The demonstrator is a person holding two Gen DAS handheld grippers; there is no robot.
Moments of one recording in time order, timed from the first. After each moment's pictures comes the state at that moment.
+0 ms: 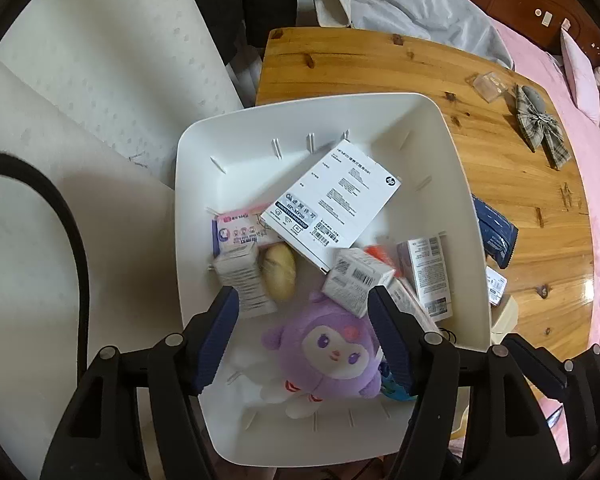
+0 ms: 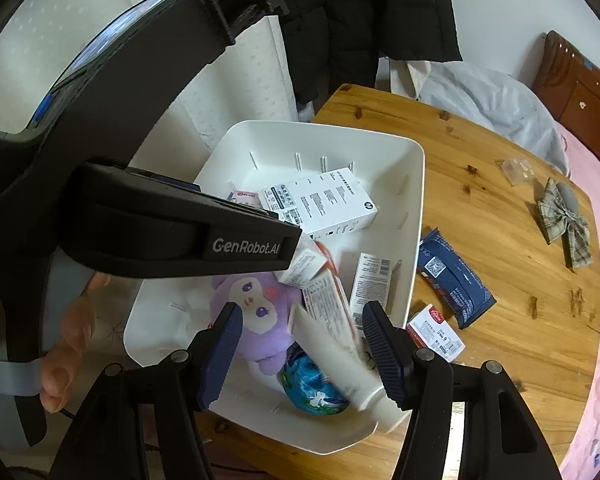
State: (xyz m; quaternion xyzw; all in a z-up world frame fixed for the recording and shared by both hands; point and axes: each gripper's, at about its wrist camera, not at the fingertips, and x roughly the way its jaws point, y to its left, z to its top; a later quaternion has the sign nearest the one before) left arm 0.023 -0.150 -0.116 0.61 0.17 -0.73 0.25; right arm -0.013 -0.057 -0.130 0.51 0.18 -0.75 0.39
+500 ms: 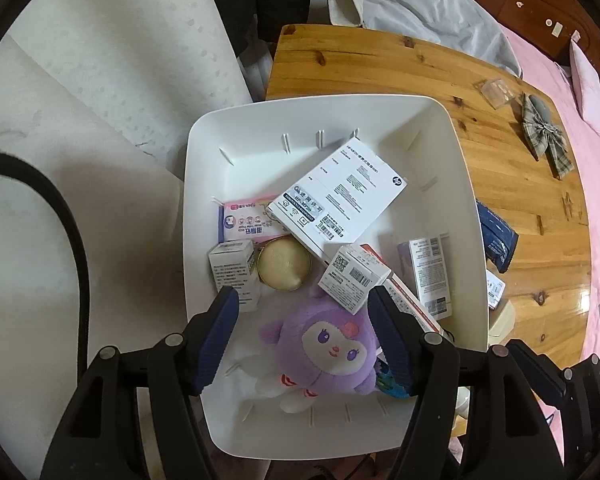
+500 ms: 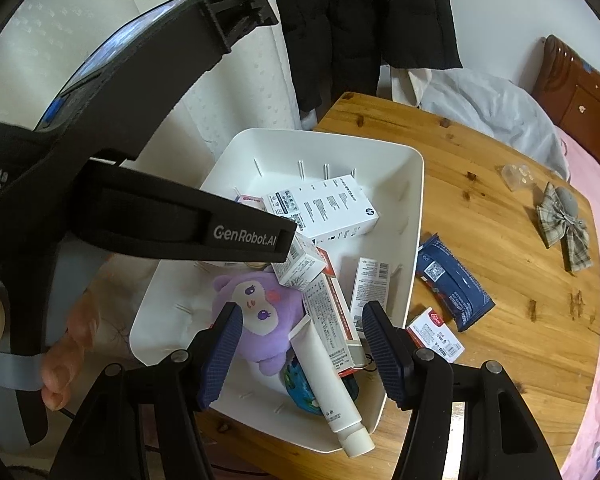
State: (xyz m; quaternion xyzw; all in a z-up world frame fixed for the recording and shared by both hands) left arm 0.028 -0.152 -0.111 0.61 0.18 -0.73 0.26; right arm -0.009 -0.052 -0.123 0.49 0.18 -0.75 0.40
